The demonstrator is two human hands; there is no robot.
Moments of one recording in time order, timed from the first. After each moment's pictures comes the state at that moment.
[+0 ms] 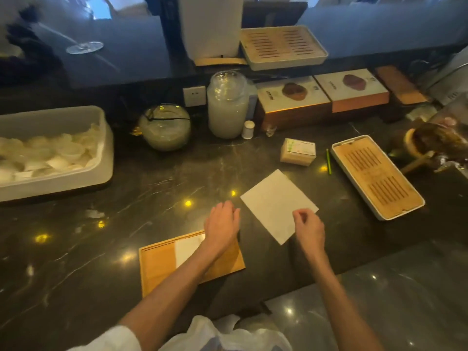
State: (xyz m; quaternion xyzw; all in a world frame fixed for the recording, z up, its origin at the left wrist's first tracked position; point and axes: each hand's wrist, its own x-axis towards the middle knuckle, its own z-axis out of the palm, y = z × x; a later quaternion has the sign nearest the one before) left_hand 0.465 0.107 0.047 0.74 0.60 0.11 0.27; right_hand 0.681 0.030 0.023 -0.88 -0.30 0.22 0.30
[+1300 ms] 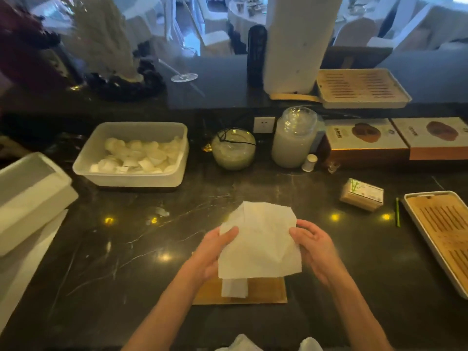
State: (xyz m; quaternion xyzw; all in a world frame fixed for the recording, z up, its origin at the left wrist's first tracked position) left_hand 0.323 0.100 0.111 0.20 0.51 0.30 0.78; right_hand 0.582 0.081 0.107 -0.58 -0.29 0.62 0.44
